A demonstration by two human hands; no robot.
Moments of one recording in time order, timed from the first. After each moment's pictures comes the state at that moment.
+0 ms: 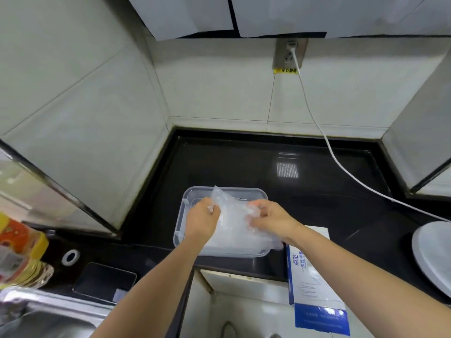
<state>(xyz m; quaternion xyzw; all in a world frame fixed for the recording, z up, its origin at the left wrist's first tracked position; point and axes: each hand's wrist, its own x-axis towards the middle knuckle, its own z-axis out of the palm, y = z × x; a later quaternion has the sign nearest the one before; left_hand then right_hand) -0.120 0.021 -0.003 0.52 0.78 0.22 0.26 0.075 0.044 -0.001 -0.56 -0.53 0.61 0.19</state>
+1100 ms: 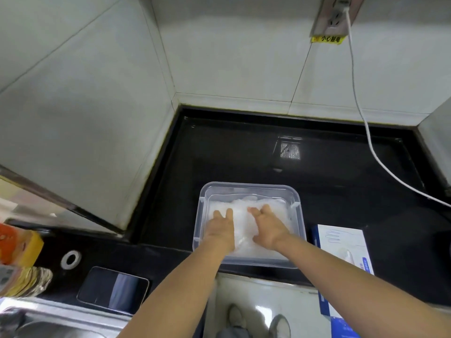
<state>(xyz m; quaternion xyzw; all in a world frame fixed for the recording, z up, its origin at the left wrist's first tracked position) -0.149 0.046 -0.076 0.65 0.69 -0.14 0.27 -0.004 0.066 -0.074 -0.58 -0.74 0.32 -0.11</state>
